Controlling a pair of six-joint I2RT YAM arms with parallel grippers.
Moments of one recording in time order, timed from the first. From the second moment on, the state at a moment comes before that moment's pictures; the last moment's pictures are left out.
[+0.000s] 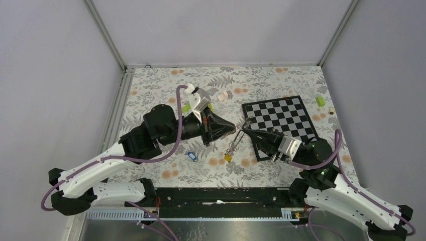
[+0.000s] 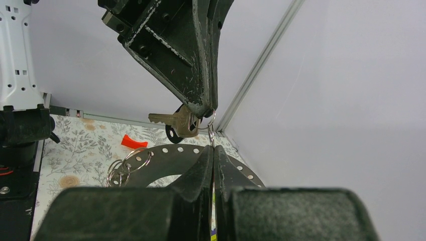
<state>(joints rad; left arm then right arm) -1.11 1.01 1.23 -0.22 0.18 -0.31 0.95 0.53 0.61 0.28 -0.27 -0.41</state>
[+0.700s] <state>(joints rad) -1.11 1.01 1.23 -0.22 0.18 -0.31 0.95 0.53 0.61 0.28 -0.27 -0.41</state>
